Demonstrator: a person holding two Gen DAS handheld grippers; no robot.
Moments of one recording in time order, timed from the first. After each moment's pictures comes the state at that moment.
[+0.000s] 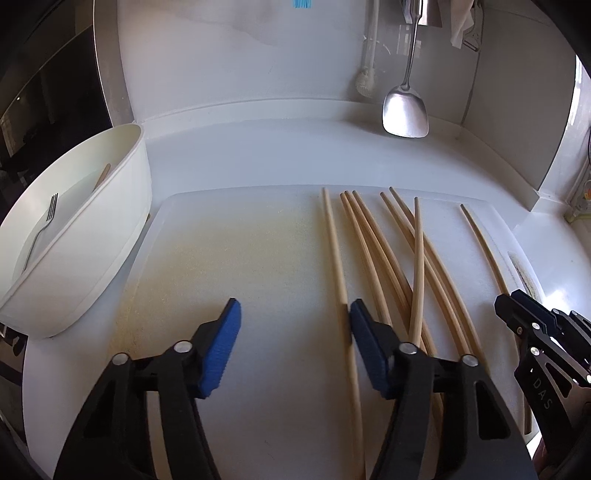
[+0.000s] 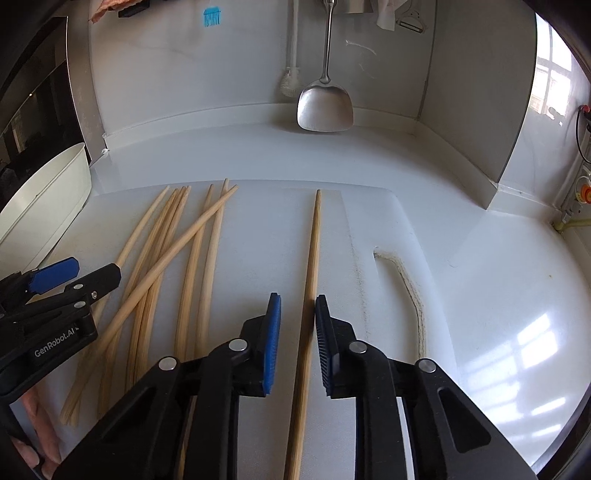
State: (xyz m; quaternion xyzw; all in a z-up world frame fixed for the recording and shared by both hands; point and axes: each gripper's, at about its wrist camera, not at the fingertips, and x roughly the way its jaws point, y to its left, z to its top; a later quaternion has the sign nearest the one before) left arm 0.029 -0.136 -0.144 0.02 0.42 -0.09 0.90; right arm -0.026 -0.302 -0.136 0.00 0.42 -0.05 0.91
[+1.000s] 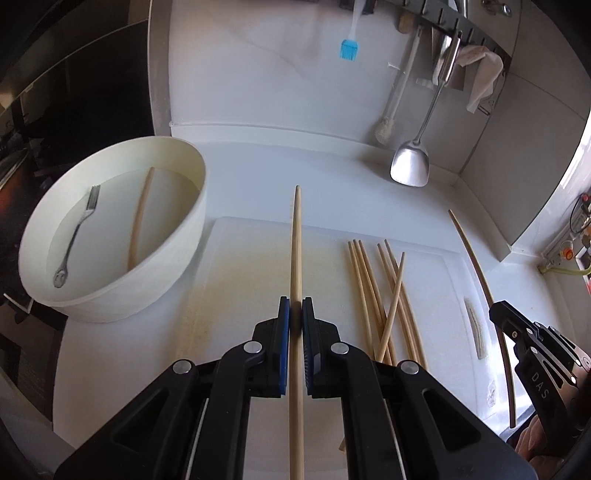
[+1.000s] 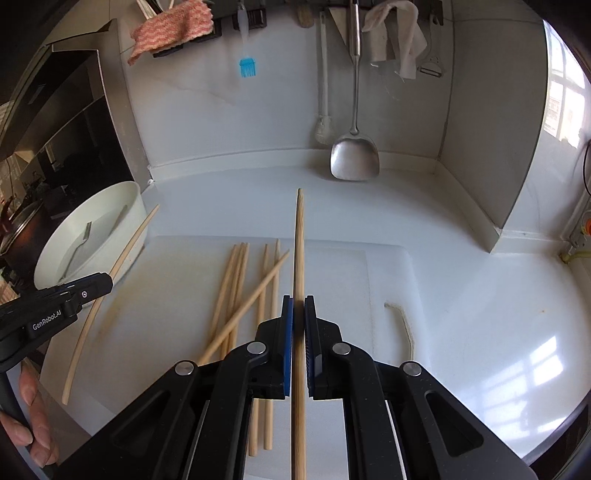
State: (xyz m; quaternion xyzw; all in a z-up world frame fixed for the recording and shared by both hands) left arm 0.004 -0.080 -0.058 -0.06 0.43 -0.08 0.90; right arm -0.040 -0.289 -0.042 0.02 0.39 0.02 0.92
